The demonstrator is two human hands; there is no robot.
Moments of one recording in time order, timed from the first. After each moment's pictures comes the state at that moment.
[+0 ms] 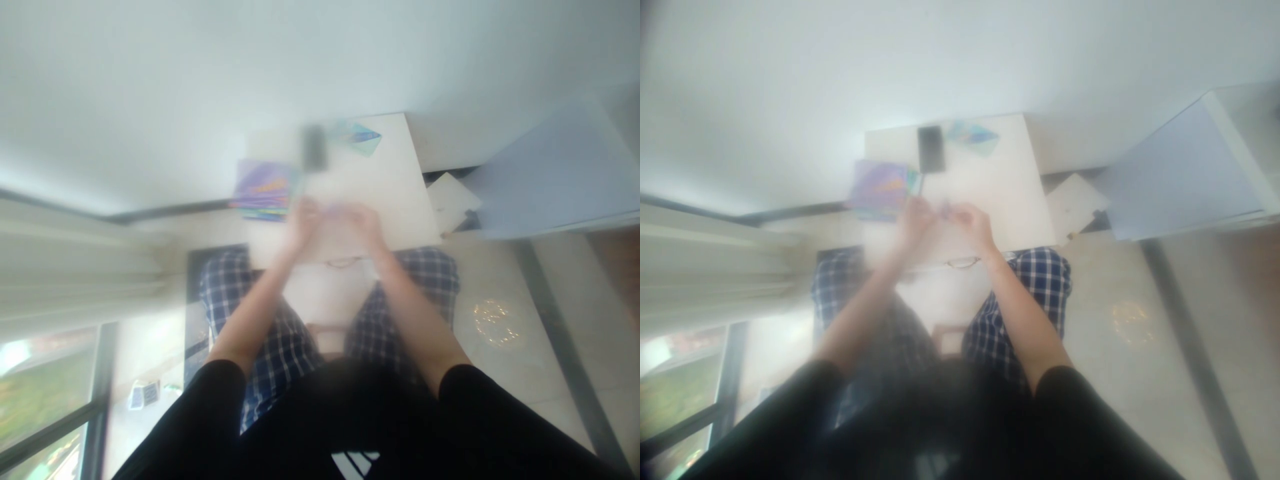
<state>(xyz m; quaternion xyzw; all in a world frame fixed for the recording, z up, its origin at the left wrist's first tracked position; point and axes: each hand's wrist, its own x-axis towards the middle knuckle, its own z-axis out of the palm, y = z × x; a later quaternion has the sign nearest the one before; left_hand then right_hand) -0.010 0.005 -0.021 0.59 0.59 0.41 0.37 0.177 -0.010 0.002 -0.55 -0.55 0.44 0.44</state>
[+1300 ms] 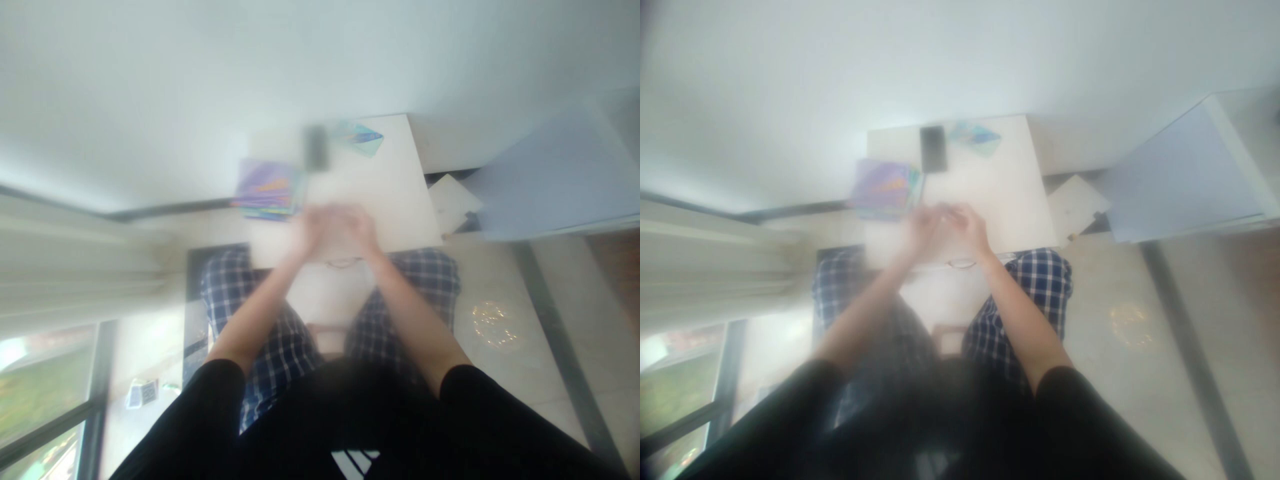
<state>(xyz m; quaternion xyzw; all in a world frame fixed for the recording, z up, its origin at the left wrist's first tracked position) -0.002 -0.009 -0.027 0.59 0.63 0.38 0.33 0.167 -0.017 0.000 -0.55 -0.56 0.42 0.46</state>
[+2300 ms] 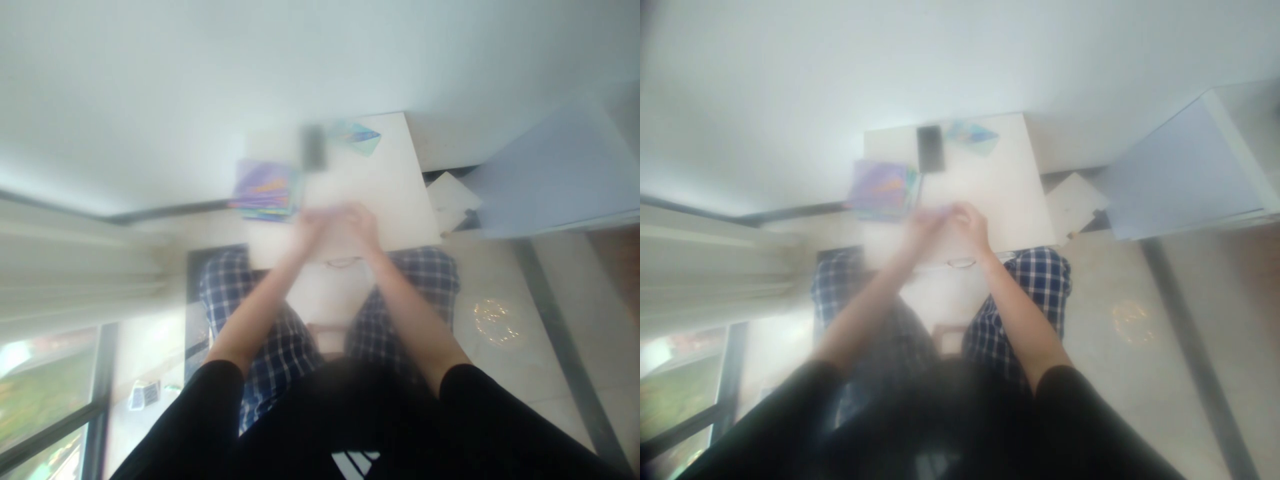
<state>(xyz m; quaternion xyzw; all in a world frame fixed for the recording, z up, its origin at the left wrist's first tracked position) 0.007 -0.011 -0.010 0.50 0.62 0.39 0.47 0.169 -0.009 -0.011 -0.55 -0.56 0.39 0.49</state>
